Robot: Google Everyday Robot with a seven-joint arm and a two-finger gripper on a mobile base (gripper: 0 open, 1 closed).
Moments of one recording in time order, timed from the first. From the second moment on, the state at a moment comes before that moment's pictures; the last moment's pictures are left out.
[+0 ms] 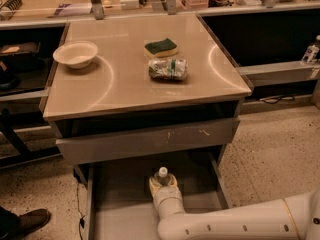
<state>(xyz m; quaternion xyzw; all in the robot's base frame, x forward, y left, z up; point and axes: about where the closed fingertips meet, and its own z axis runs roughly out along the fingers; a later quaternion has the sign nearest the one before) 0.530 -0.017 0.460 -0.04 0.85 0.06 0.52</state>
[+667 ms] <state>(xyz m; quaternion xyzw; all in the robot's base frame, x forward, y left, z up) 0.530 -0.017 0.460 -0.04 0.85 0.06 0.52</state>
